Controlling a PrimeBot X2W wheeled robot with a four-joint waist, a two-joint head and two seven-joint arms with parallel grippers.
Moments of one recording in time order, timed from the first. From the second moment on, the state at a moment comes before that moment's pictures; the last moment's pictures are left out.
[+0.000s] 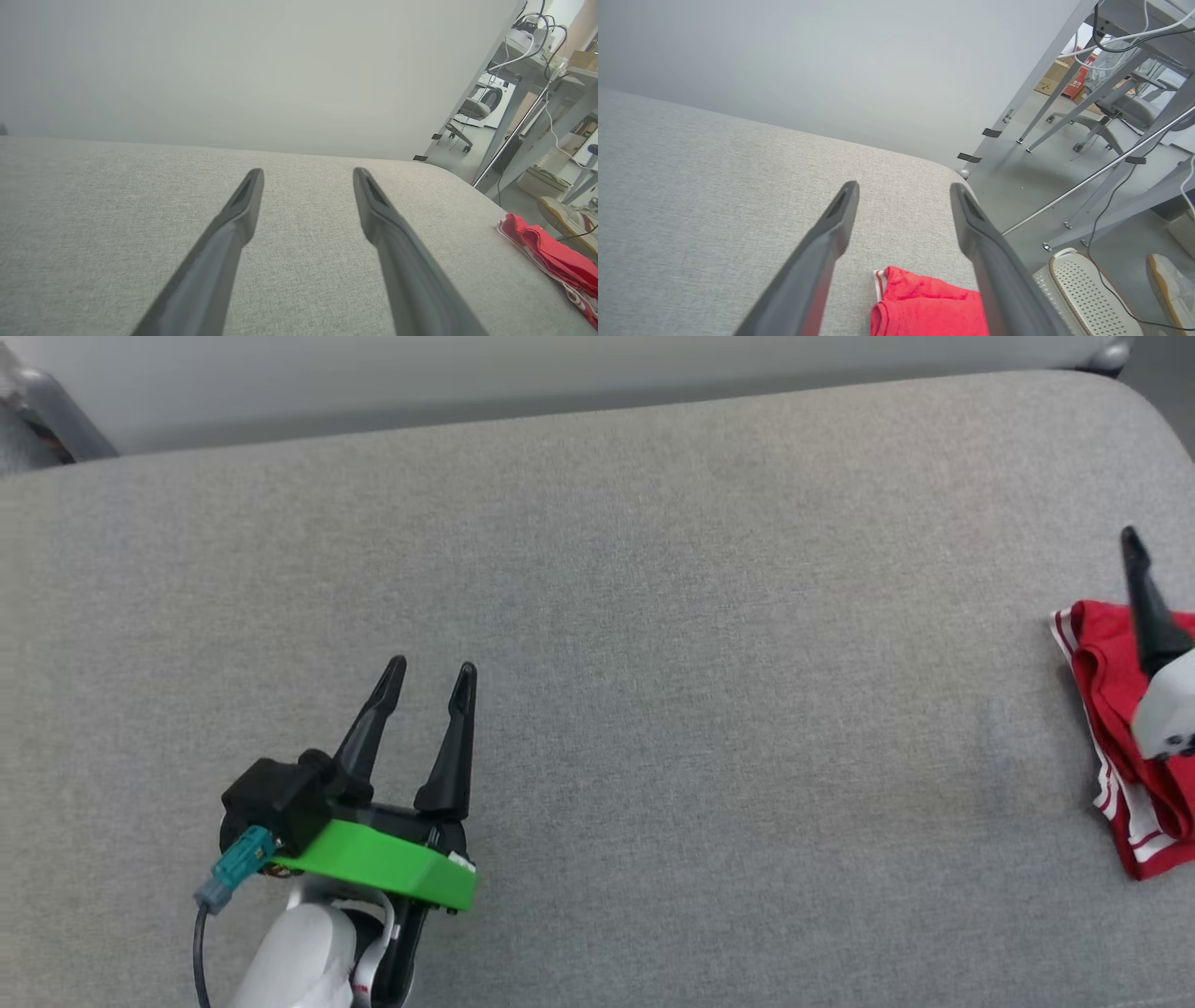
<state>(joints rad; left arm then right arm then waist) -0.16 0.16 -0.22 0.06 -0.43 -0.13 -0.26 -0.37 -0.46 -0.02 0.03 0.19 0.13 0.19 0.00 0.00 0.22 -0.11</state>
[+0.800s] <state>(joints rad) 0.02 0.09 -0.09 0.06 -0.34 -0.13 -0.26 -0.03 -0.07 -0.01 0.06 0.21 0.13 -0.21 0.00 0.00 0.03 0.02</state>
